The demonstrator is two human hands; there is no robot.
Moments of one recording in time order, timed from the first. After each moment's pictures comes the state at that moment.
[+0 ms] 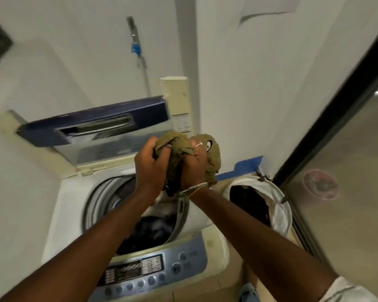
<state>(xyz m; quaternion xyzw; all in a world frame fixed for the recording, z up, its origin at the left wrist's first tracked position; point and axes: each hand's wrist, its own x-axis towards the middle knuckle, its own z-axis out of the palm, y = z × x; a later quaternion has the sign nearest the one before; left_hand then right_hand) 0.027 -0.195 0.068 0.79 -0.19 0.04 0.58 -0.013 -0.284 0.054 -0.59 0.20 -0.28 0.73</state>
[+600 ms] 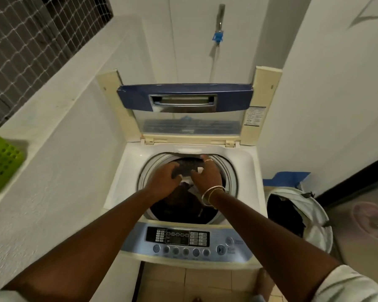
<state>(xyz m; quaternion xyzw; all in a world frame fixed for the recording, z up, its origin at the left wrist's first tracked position) 0.054 -0.019 -0.025 0.93 -0.17 -0.12 0.31 0.016 -0.177 -0.036 -0.84 0.18 -0.02 0.51</state>
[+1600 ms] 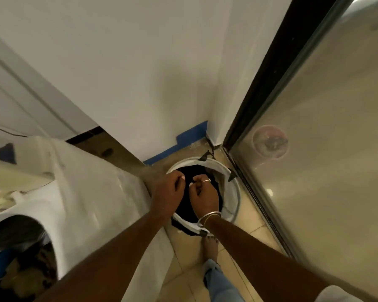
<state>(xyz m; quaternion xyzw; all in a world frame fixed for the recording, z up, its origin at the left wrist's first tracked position) -0.008 -0.512 -0.242 0.86 -0.32 -0.20 0.33 -0.111 -0.588 -0.260 -0.70 0.49 -0.10 0.51</state>
